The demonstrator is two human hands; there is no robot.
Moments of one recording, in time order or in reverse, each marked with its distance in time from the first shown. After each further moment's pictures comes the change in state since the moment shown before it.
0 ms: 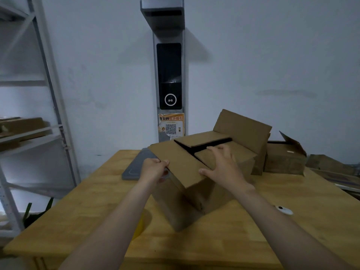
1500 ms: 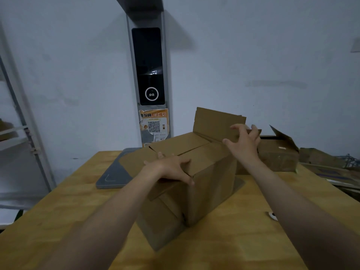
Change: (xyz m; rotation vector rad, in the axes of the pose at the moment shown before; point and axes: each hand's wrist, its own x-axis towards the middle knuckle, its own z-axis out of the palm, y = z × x) left_hand 0.064 0.038 0.108 1.330 -0.610 0.276; right_hand 0.108 0.107 -0.039 0.206 0.306 0.291
